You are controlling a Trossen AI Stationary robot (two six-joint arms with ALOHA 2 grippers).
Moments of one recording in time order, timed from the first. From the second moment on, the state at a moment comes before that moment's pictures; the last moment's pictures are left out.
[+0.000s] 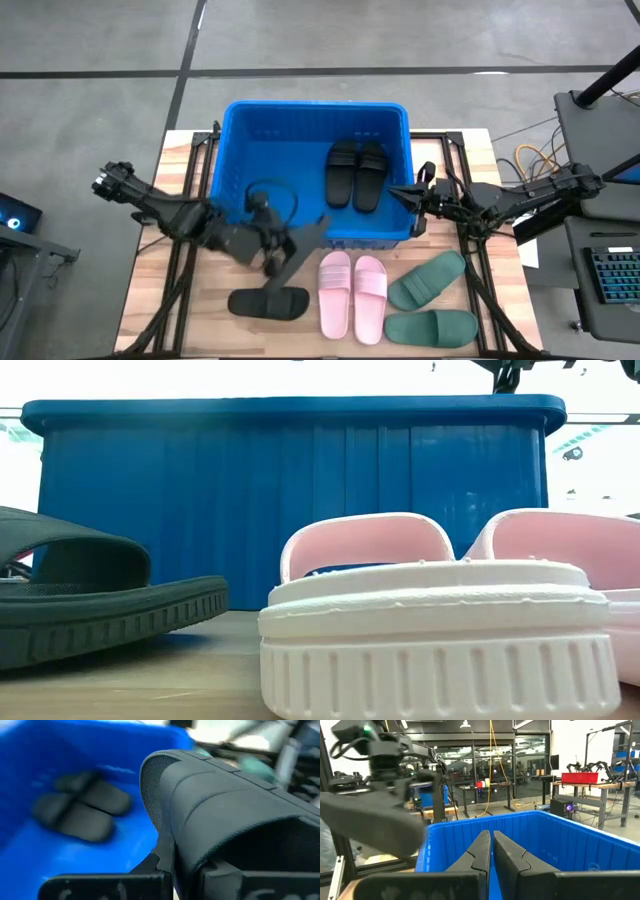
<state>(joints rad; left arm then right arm) -0.46 1.36 1.47 -0.78 -0.59 -0.48 0.25 0.77 0.47 0.47 0.50 0.00</state>
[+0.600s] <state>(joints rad) -0.02 1.42 1.47 -0.72 -0.71 -0.06 0.25 0.77 0.47 0.47 0.50 0.09</state>
